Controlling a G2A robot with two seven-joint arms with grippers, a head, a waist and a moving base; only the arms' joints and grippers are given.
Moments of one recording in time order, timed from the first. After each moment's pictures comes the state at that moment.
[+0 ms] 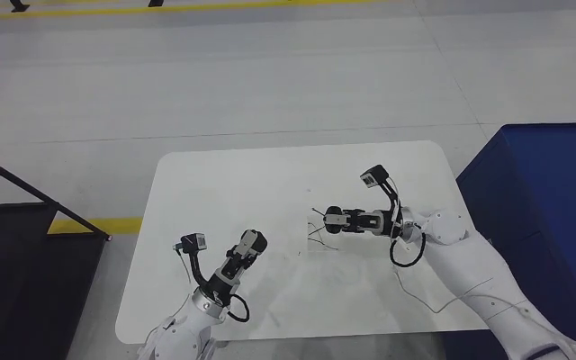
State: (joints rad) left arm 1.63 -1.21 -1.20 -1.86 -0.07 -0.42 -0.15; right arm -0.91 -0.98 0.95 -1.25 0.67 -0.60 1.14
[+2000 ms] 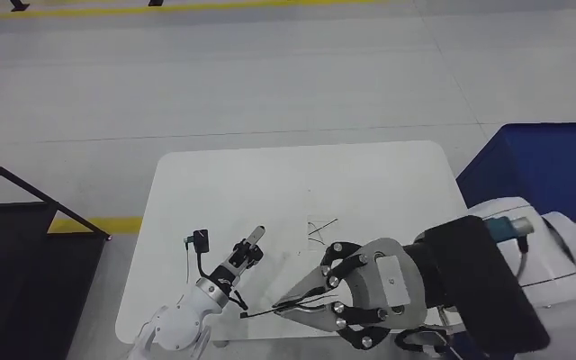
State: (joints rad) left arm 1.58 -1.20 -1.23 -1.83 -0.06 -0.02 -0.25; right arm -0.90 -0.99 1.20 -2.34 0.05 -0.53 0.83
